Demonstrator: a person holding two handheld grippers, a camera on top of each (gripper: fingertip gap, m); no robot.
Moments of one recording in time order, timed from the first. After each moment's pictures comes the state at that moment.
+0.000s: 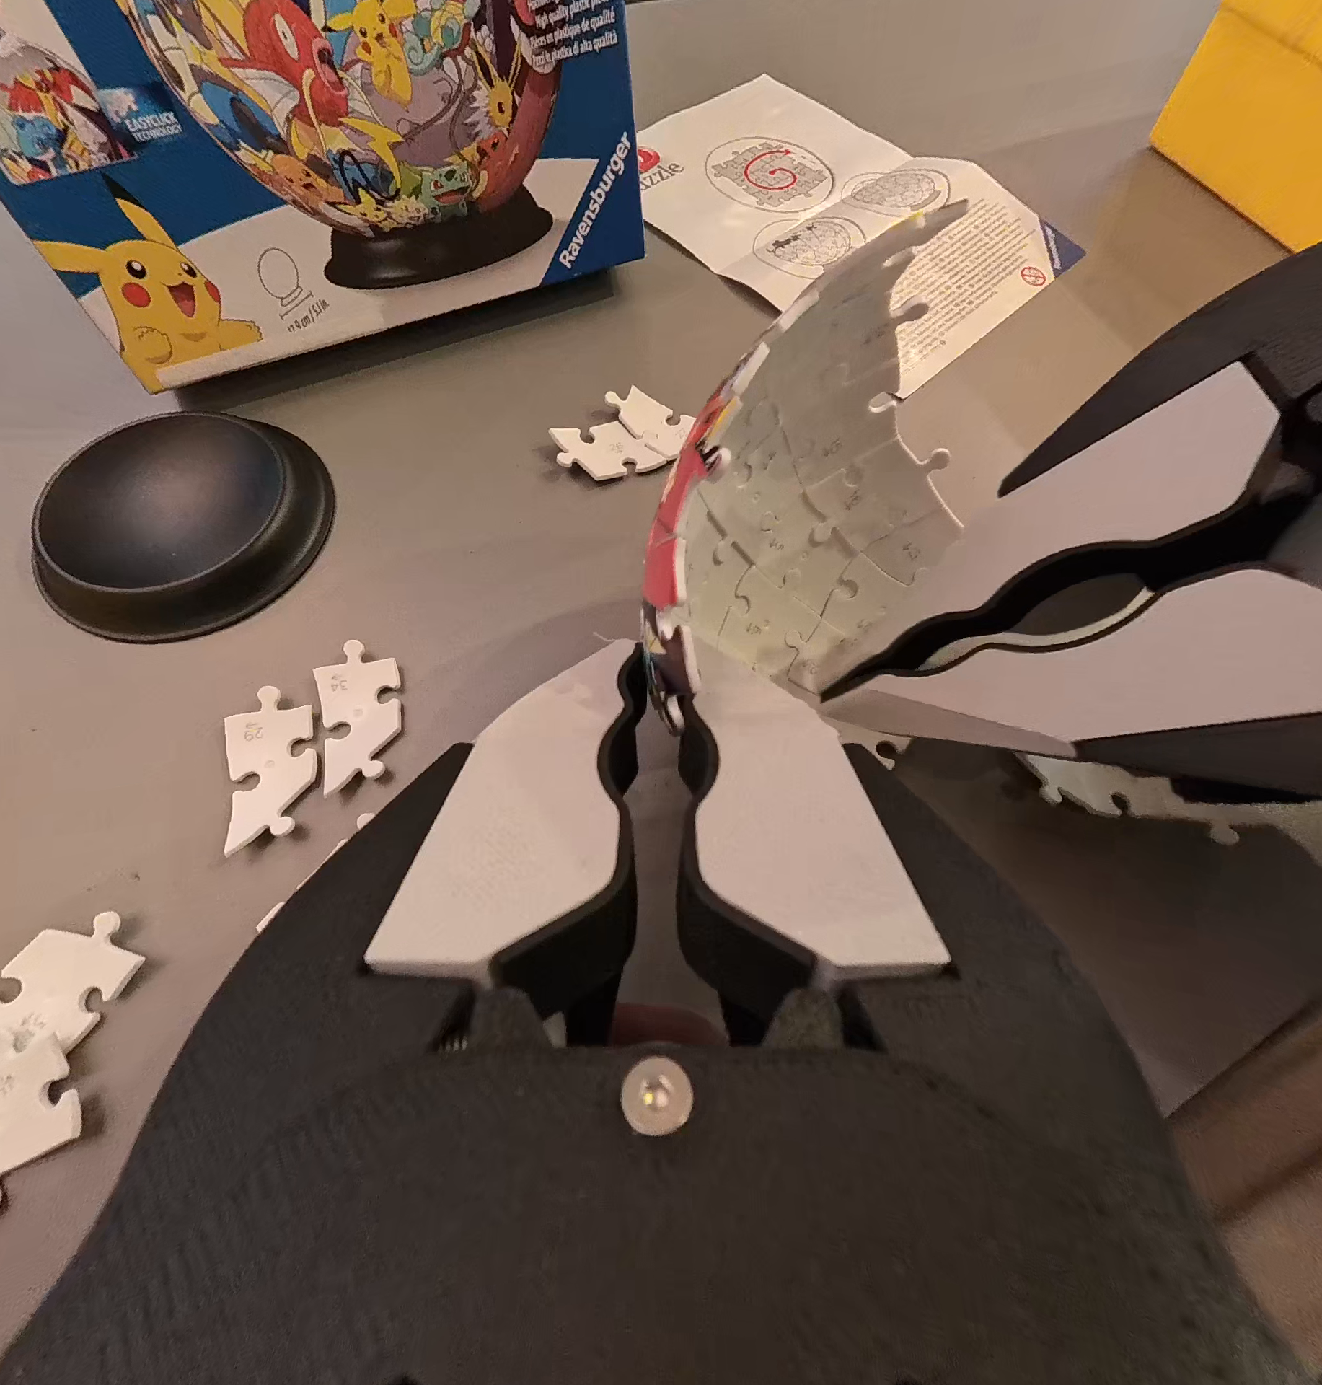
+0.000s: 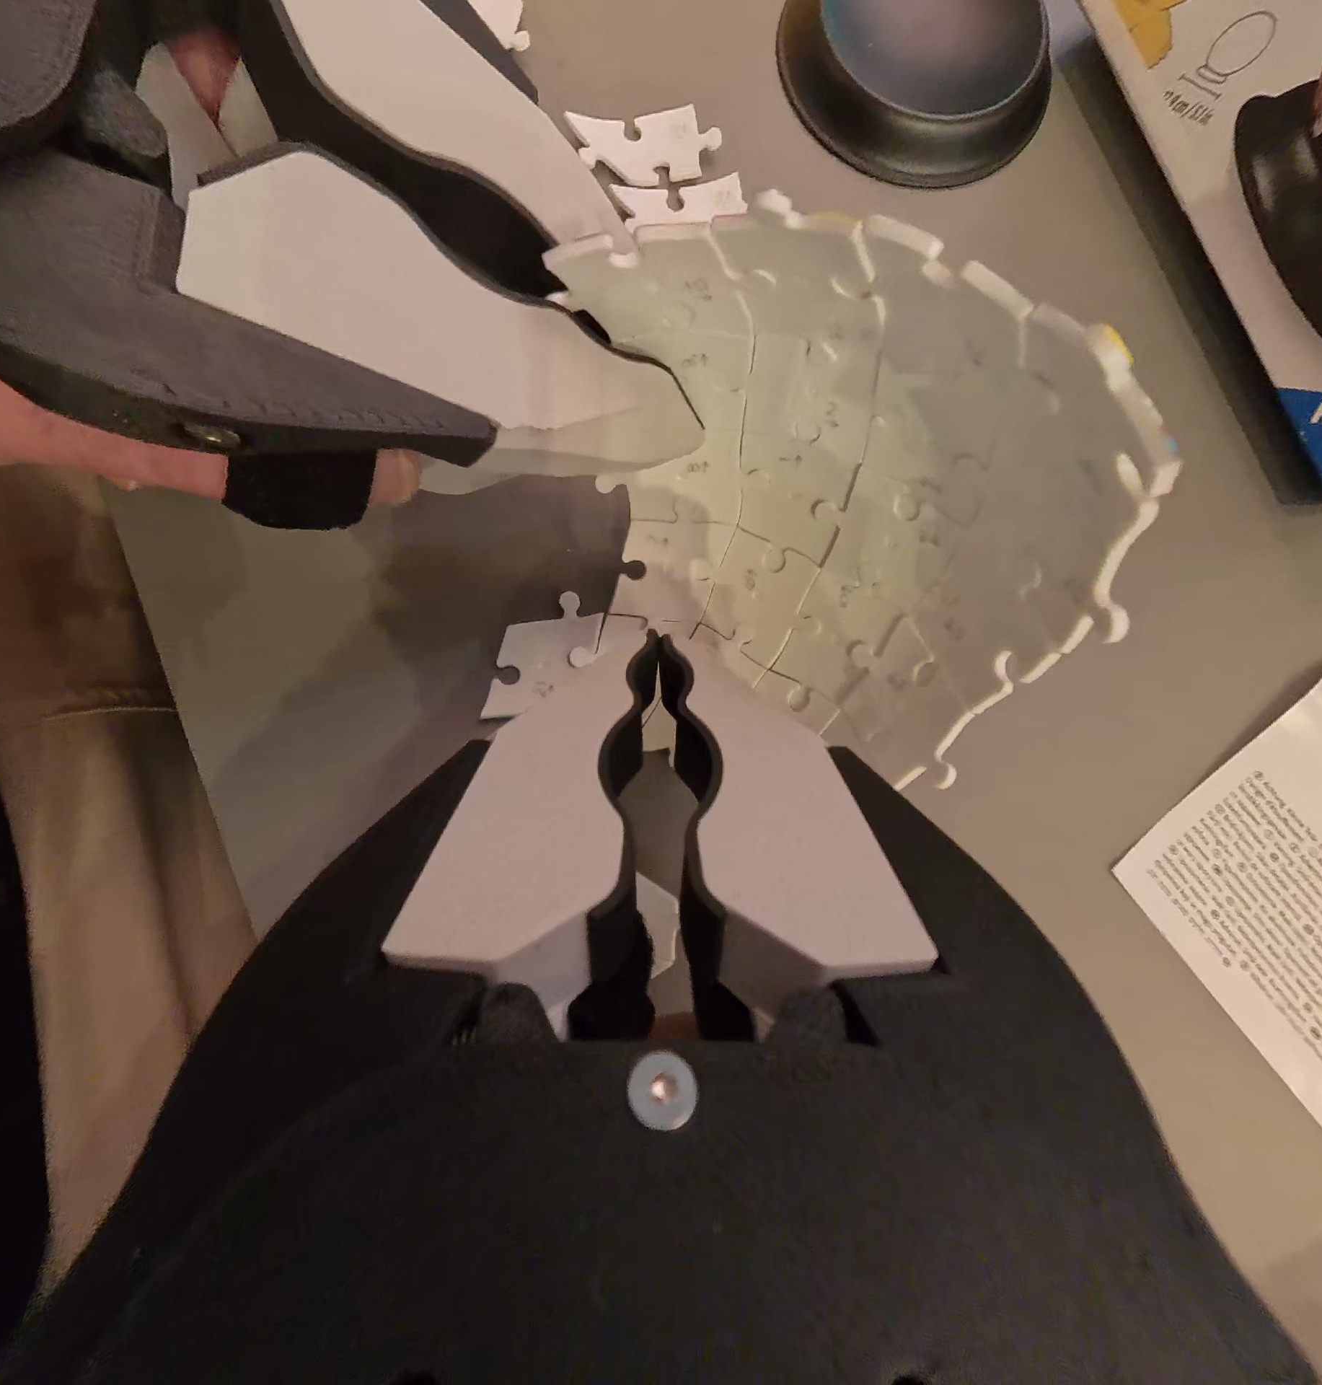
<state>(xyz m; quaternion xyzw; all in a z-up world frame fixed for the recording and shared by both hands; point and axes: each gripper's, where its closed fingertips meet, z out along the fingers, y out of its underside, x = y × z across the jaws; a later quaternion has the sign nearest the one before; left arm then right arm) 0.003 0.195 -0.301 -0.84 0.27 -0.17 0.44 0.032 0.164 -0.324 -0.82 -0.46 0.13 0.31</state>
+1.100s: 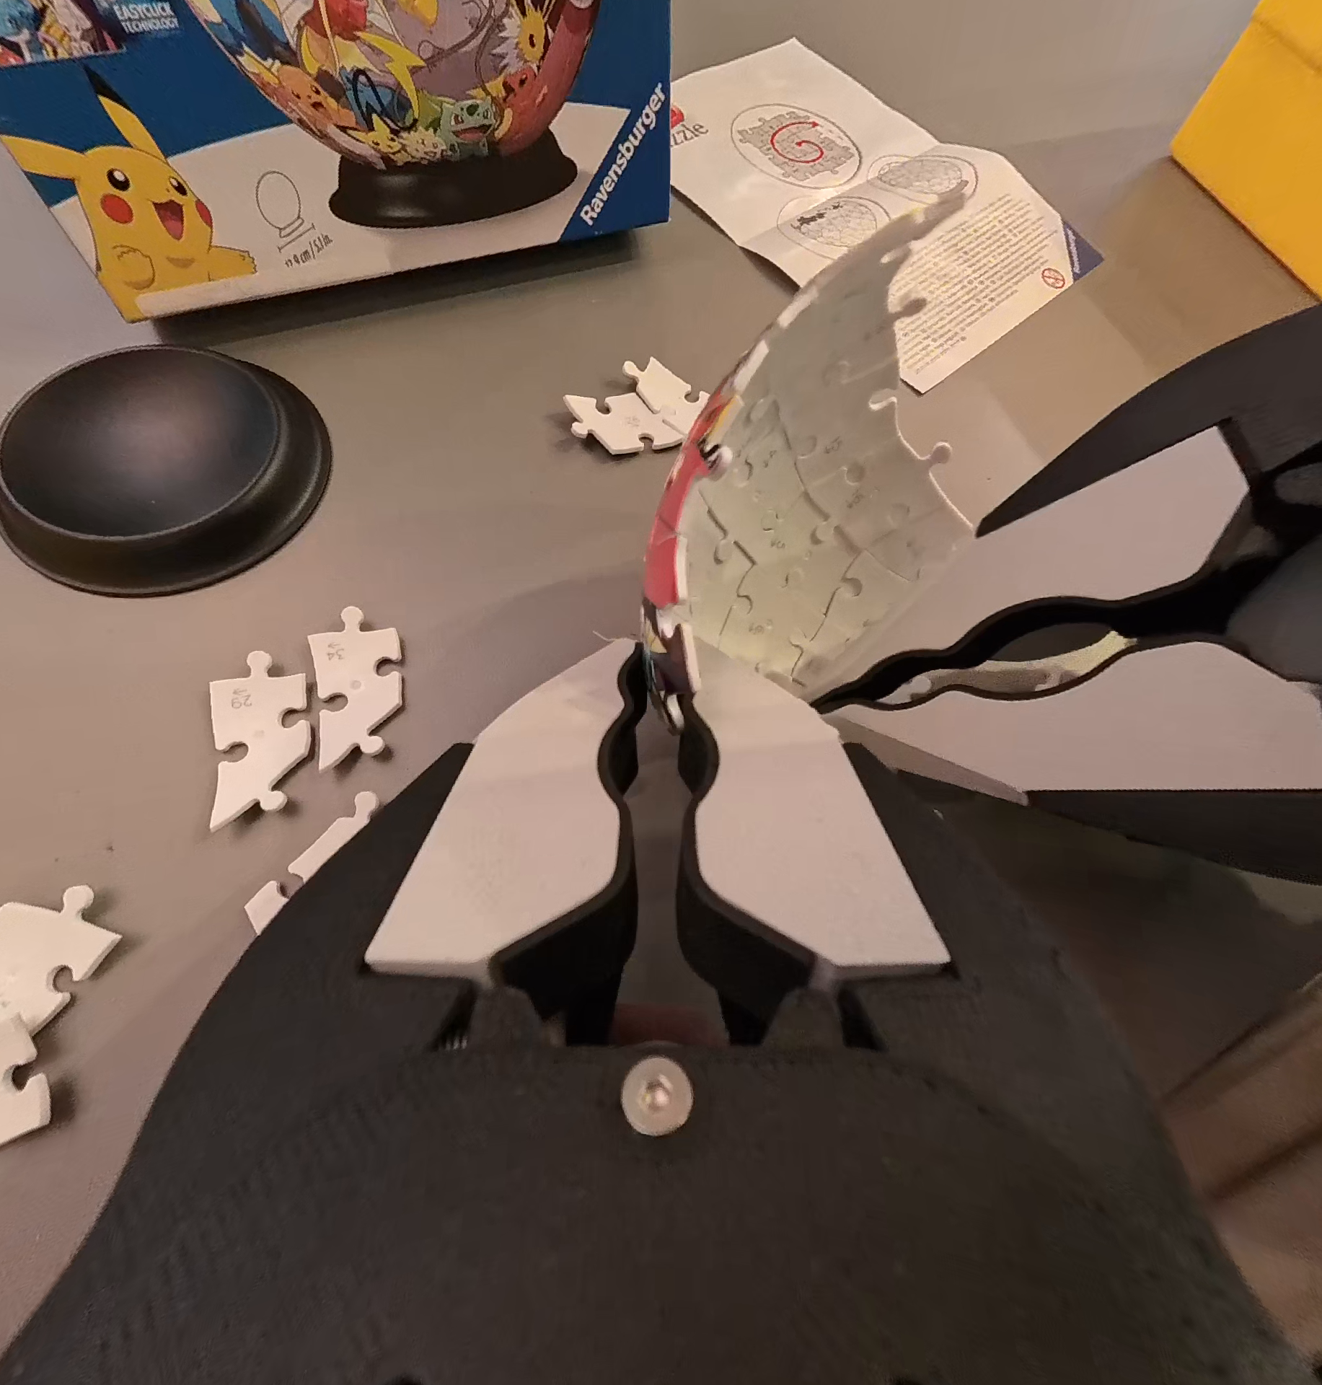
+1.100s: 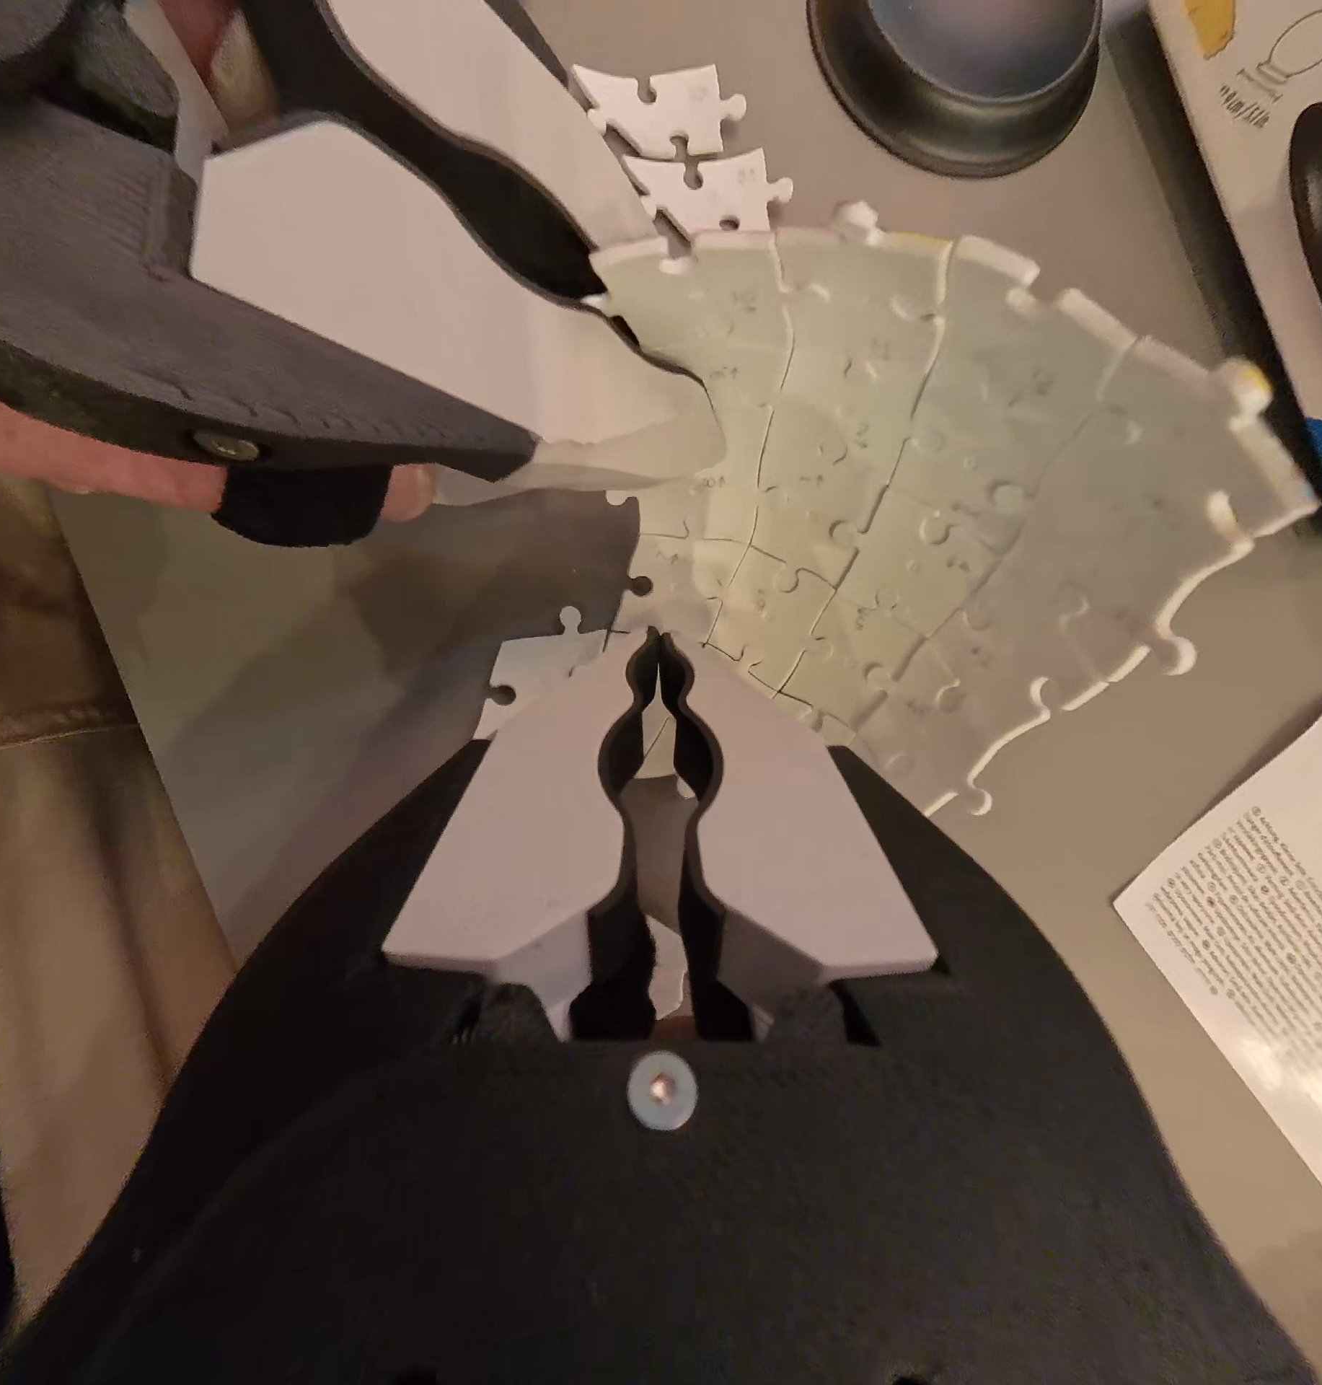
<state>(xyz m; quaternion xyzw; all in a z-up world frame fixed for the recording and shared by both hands) -0.001 0.197 -0.307 -0.85 0.25 -0.19 0.42 0.023 0.166 -0.333 -0.82 -0.48 0.10 0.29</state>
